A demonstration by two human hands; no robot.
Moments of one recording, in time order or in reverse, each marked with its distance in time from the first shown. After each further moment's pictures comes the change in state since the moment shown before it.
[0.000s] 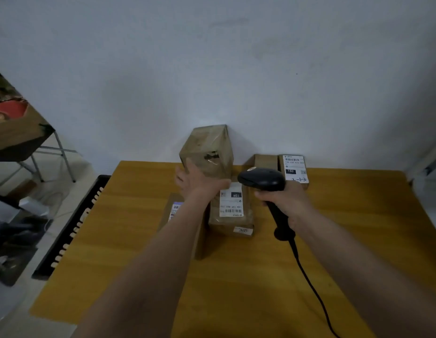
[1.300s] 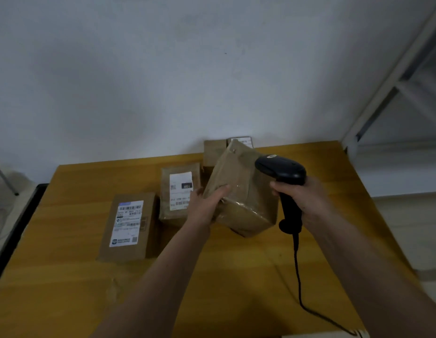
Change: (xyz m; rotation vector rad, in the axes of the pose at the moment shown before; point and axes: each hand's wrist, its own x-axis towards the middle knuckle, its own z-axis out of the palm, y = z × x) left_hand -0.101 0.020 0.097 -0.714 -0.521 -0.165; right_hand -0.003 0.051 -0.133 0.150 0.302 0.004
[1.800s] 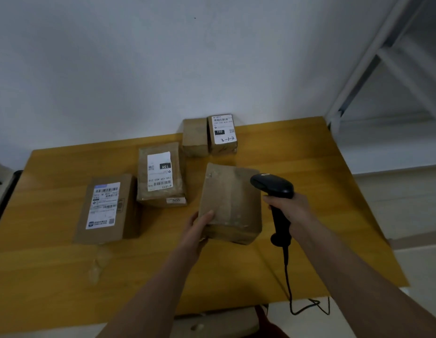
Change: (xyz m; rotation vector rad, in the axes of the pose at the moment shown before) left_hand -0.015 -0.116 0.010 -0.107 -0.116 -0.202; right_hand -0.001 0.083 -0.043 0.002 0.044 0.258
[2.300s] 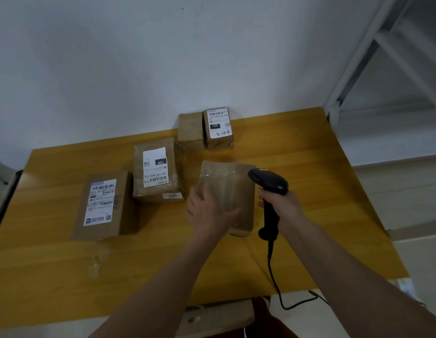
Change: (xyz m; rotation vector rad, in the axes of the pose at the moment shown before) left_hand -0.006 0.018 0.066 1.156 0.385 0.379; right_hand 0.013 0.019 0.003 0.170 0.012 0.036
